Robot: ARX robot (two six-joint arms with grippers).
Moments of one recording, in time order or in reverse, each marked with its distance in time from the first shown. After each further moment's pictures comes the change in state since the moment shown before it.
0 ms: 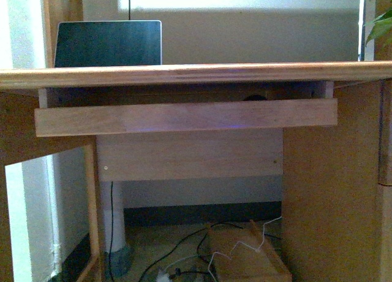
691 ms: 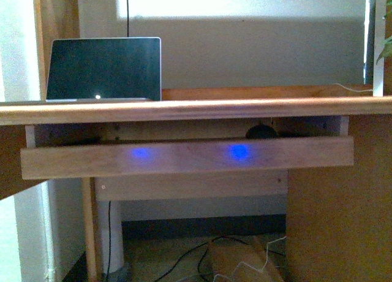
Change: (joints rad) left arm 0.000 0.000 0.000 0.000 0.000 0.000; right arm 0.000 0.000 0.000 0.000 0.000 0.000
